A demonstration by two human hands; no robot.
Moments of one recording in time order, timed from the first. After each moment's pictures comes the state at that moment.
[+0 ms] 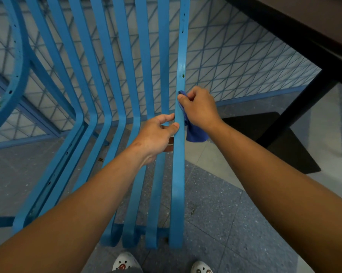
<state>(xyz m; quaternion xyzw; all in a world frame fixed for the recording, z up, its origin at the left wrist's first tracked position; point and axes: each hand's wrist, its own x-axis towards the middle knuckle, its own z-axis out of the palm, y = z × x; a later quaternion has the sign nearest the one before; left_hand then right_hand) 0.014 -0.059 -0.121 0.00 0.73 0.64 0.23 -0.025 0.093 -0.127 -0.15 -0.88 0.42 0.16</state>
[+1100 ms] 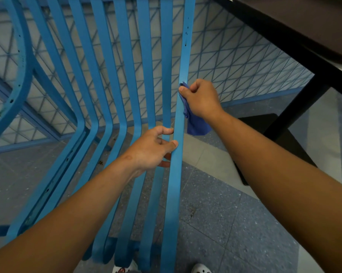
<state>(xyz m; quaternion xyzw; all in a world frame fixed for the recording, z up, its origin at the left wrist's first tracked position) 0.040 -0.078 -0.099 0.04 0.76 0.57 0.30 -0.041 0.111 -0.105 -0.16 -0.86 0.45 0.15</state>
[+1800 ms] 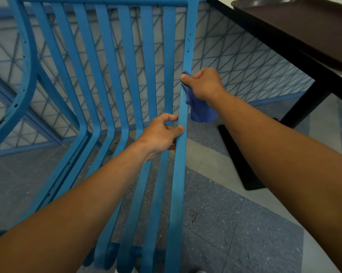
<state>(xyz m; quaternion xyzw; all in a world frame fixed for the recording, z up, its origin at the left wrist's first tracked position) -0.003 -0.048 -0.104 0.04 0.75 0.61 0.25 -0.080 0.121 -0.076 -0.18 -0.86 0.46 0.14</state>
